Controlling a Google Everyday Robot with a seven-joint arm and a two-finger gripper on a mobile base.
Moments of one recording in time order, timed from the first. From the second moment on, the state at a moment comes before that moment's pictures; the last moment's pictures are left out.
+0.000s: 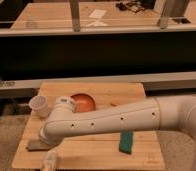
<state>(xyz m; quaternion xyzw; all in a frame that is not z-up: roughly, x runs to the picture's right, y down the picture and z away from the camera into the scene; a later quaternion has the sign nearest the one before) -0.213 0.229 0.616 -0.15 -0.37 -0.44 0.81</state>
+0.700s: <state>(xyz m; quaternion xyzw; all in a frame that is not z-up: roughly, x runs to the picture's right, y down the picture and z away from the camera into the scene) -0.226 0.215 0.623 -0.13 -0.38 -0.43 0.81</state>
